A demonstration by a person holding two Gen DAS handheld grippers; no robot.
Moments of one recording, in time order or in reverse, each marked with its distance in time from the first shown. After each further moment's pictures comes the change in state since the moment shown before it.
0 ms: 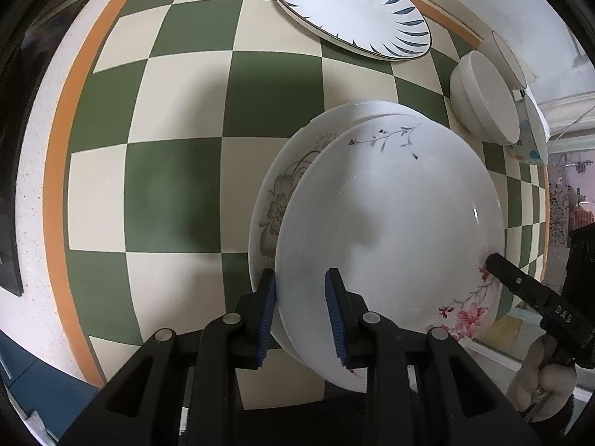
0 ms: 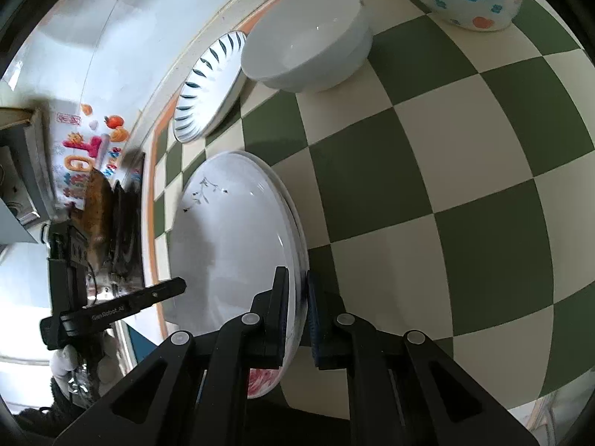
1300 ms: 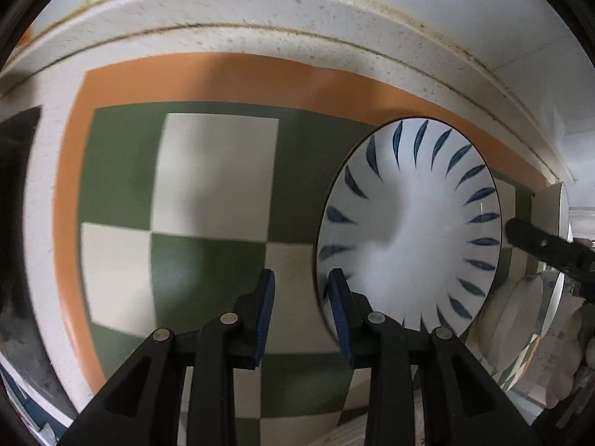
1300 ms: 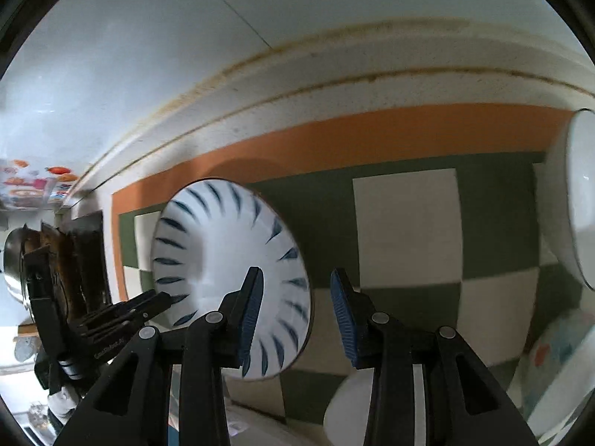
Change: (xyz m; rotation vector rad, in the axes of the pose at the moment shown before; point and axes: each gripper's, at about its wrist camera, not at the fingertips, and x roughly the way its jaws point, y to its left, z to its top) left arm 0.017 0.034 0.234 -0.106 -0.010 0.022; right arm 0.109 0.110 0.288 -0.128 0.192 -0.233
